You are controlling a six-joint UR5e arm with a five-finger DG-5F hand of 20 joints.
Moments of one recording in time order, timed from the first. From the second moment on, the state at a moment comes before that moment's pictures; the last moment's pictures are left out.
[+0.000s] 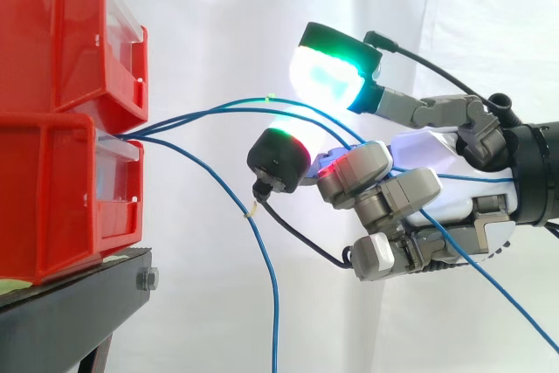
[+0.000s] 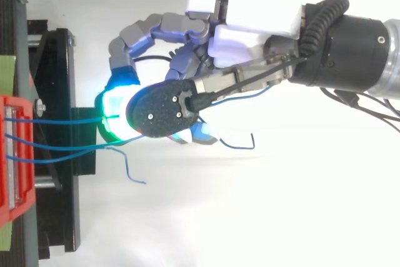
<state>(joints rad) 0.09 -2.27 -1.16 -2.94 -1.38 0.23</state>
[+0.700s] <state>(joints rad) 0.09 -2.27 -1.17 -2.94 -1.38 0.23</state>
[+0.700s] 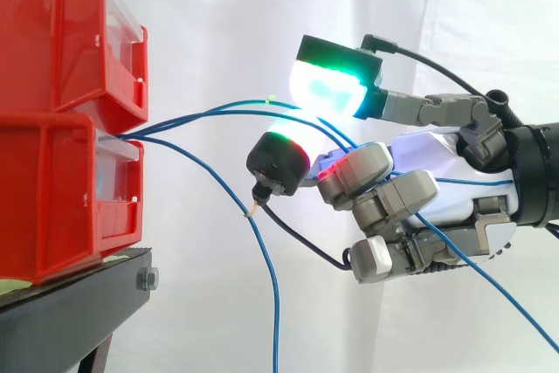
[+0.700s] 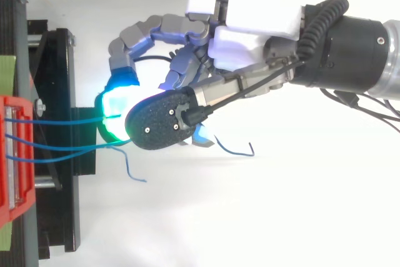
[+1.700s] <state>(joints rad) 0.09 -2.27 -1.17 -2.94 -1.38 0.23</state>
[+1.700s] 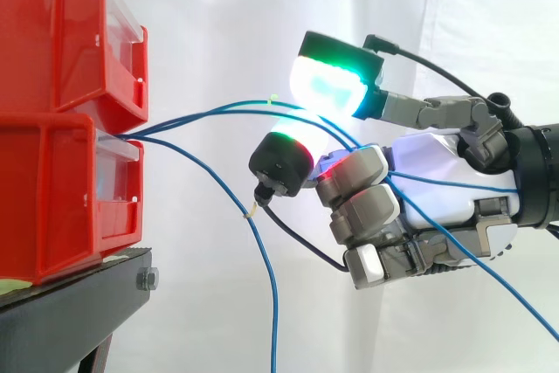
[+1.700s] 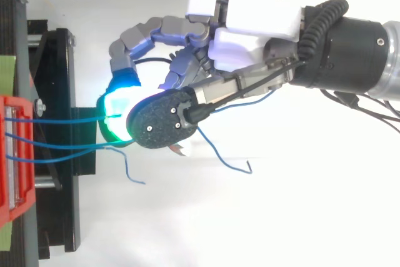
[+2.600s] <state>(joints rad) 0.09 -2.27 -1.17 -2.94 -1.38 0.23</state>
